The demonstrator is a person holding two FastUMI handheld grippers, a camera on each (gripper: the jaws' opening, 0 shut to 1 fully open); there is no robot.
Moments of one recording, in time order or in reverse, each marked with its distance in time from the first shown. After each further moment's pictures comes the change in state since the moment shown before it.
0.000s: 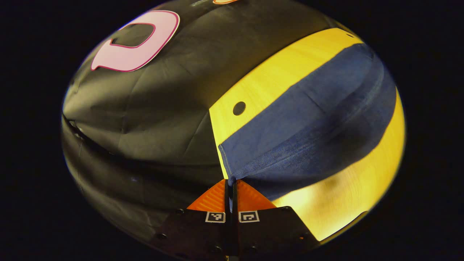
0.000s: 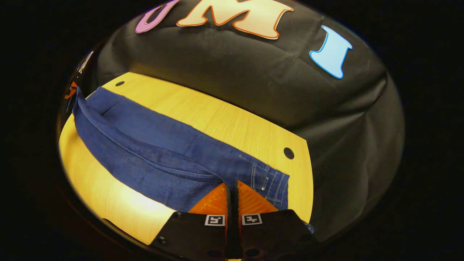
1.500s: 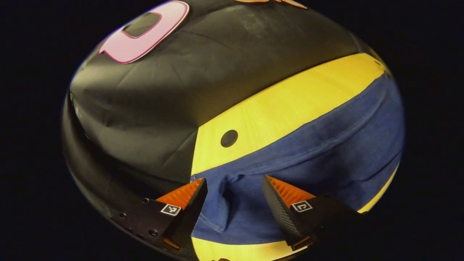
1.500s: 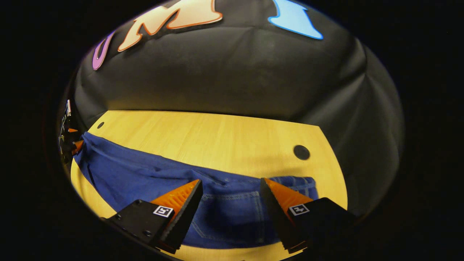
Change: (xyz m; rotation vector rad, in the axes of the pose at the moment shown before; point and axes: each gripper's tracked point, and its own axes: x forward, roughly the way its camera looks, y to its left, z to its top) left arm 0.077 -0.047 0.073 -0.274 -0.205 -0.104; right arm 0.076 -0.063 -0.019 0.316 -0.026 0.073
